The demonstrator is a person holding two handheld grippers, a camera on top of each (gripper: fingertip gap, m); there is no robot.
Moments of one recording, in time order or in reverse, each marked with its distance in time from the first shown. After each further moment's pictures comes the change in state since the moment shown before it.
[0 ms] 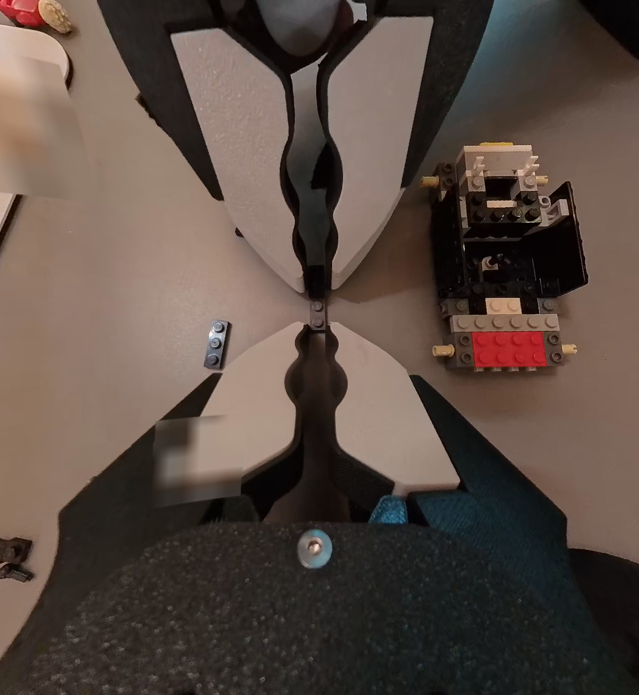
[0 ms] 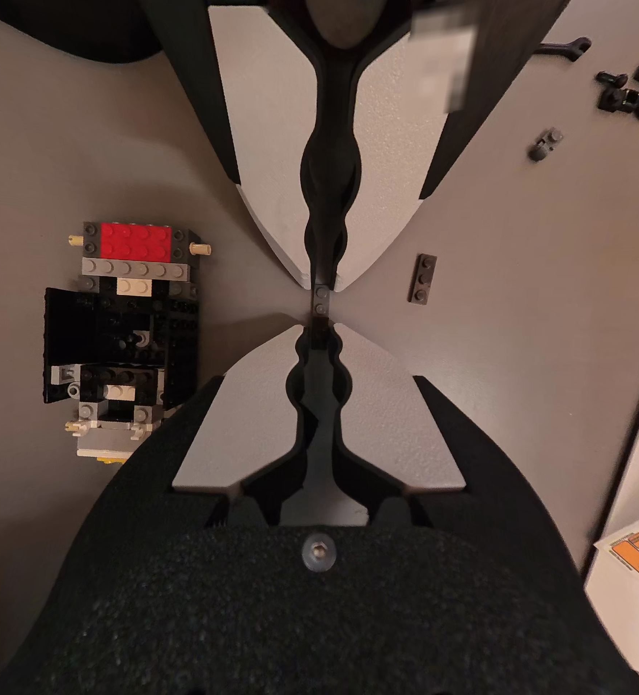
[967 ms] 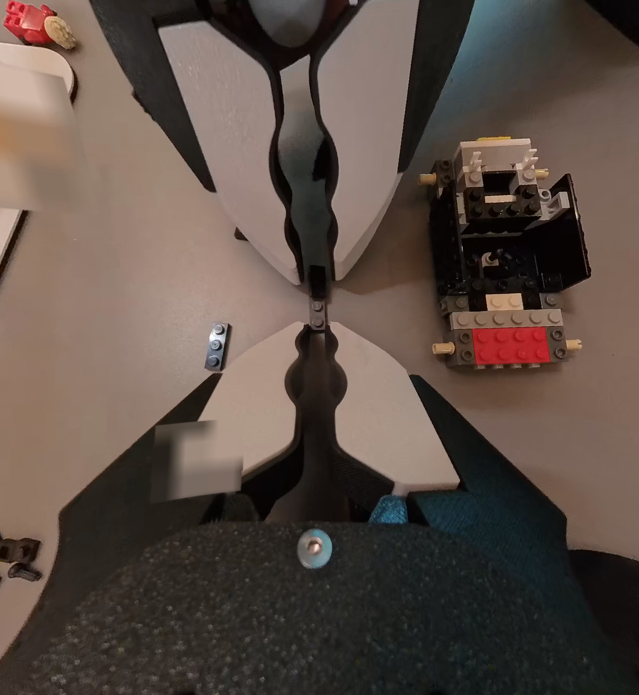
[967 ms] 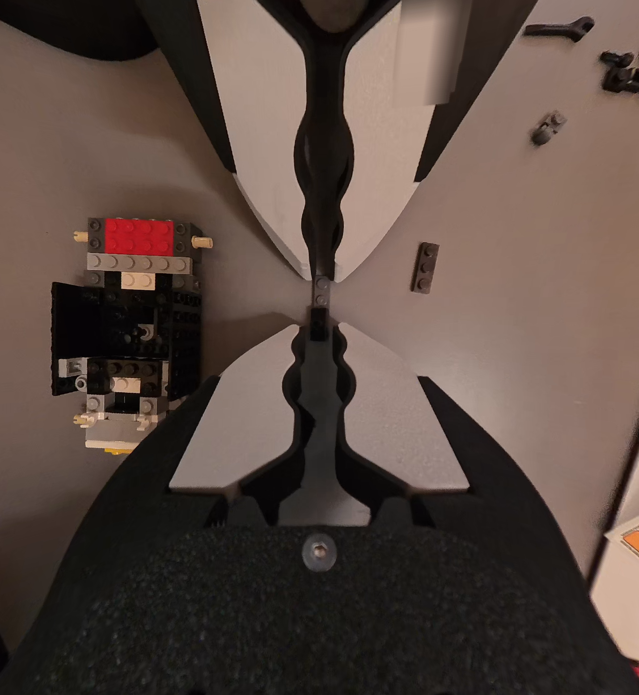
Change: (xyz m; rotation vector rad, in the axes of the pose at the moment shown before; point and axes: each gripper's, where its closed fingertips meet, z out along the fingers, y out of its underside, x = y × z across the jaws) left arm 0.001 0.000 0.000 0.008 -0.015 0.030; right arm -0.001 0.004 -0.002 -0.004 -0.010 0.024
